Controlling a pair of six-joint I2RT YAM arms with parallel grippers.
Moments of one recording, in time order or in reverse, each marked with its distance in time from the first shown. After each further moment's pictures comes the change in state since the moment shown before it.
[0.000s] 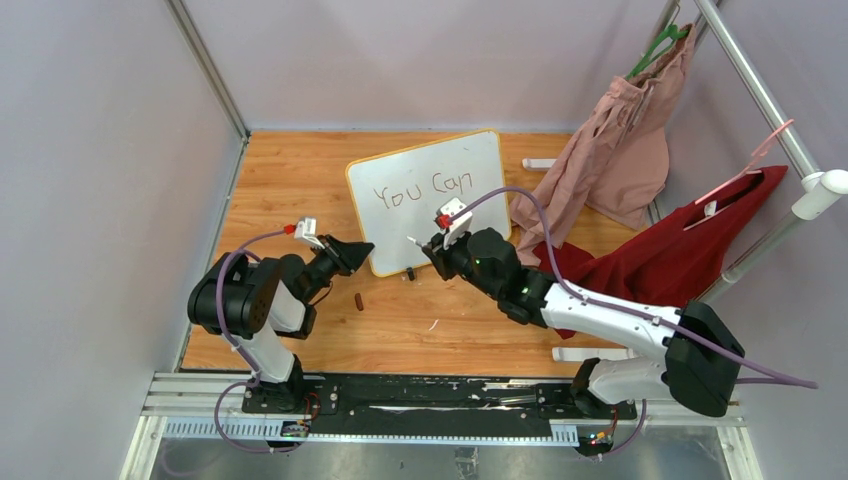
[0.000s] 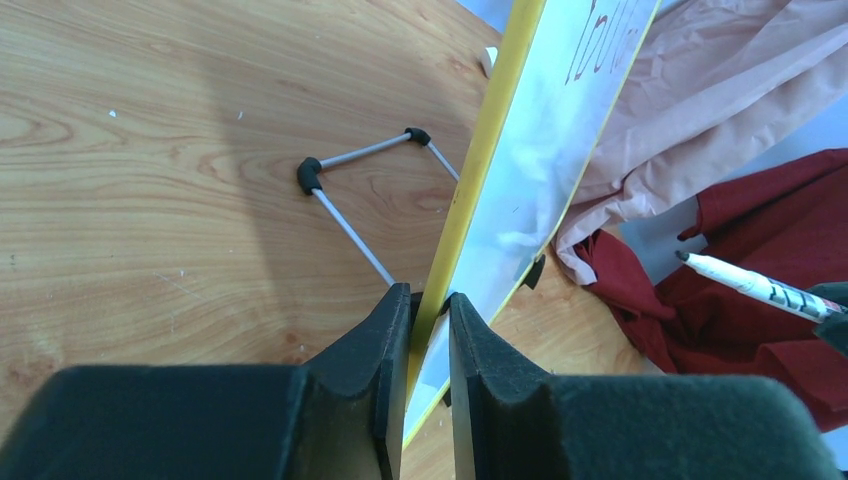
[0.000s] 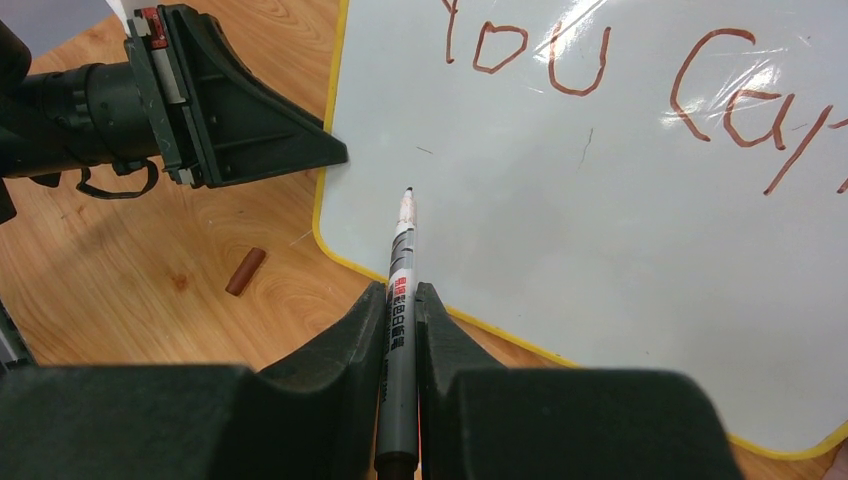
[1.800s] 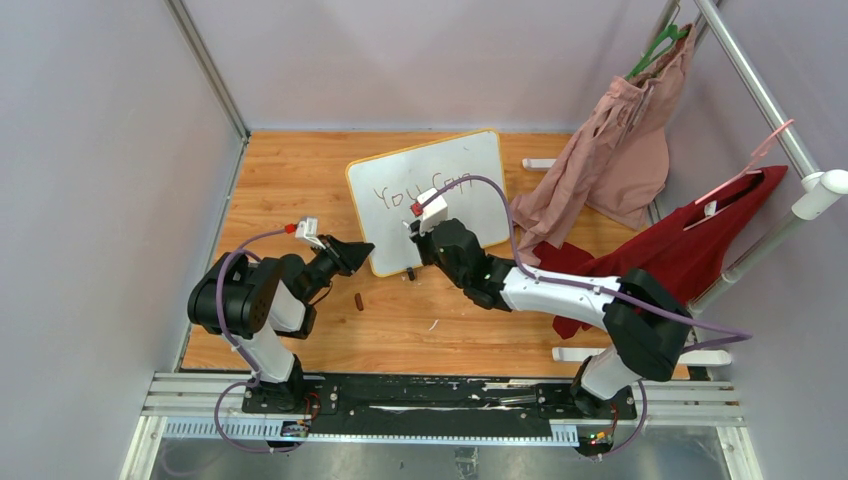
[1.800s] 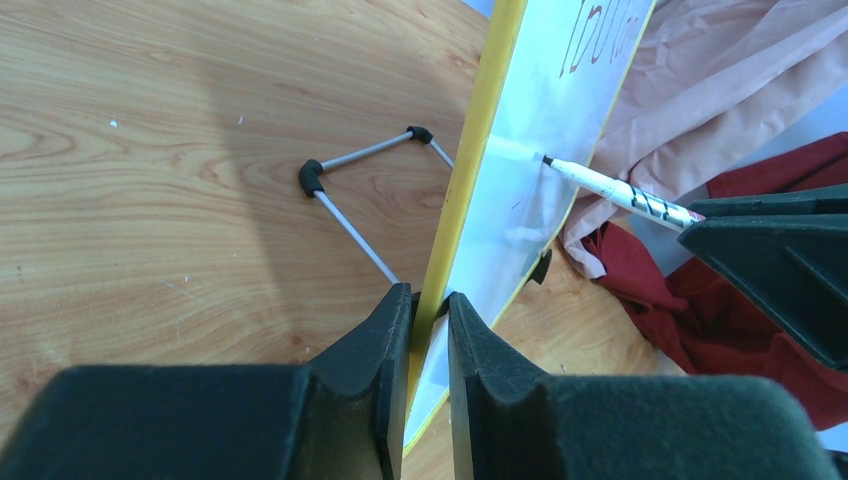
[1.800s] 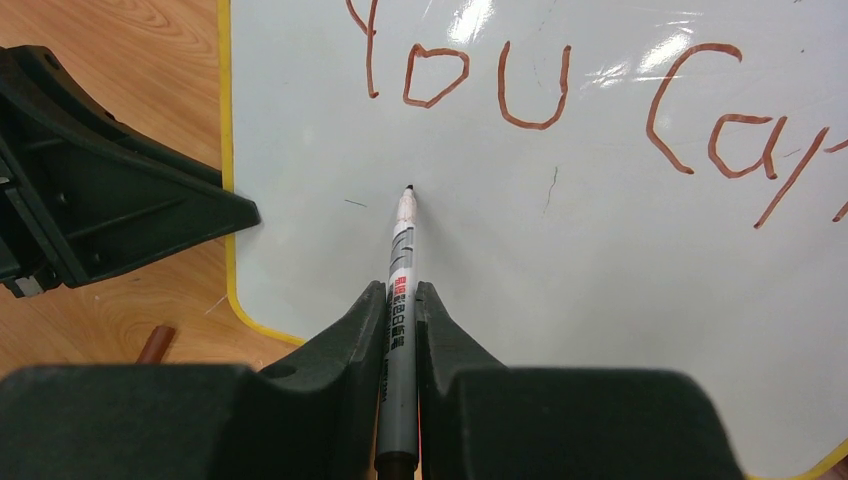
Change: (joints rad) left arm 0.000 0.001 0.002 0.003 0.013 0.037; right arm 0.006 0.280 0.146 0.089 0.189 -0.014
